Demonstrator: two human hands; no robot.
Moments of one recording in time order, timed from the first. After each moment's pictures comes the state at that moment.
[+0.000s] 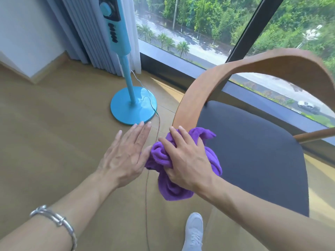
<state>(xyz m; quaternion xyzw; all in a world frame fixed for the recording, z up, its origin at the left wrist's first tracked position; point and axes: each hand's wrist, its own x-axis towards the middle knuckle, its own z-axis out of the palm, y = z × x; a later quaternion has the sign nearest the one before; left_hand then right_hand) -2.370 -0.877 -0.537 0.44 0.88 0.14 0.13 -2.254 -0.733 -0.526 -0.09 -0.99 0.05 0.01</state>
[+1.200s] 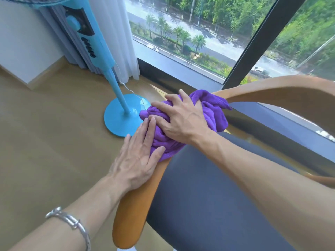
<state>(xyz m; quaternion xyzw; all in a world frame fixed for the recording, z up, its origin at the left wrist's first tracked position) -2.401 -0.693 -0.540 0.38 0.88 0.23 0.17 -2.391 -0.521 -0.510 -0.12 -0.98 0.13 -0.04</state>
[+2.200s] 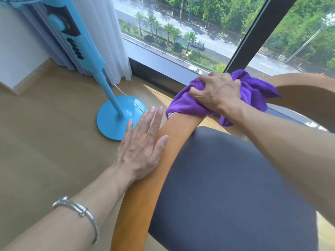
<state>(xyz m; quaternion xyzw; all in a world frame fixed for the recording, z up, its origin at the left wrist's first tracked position) -2.431 -0.658 -0.545 0.43 0.87 0.21 0.11 -2.420 -0.410 -0.519 -0.31 -0.95 0.03 -0.03</state>
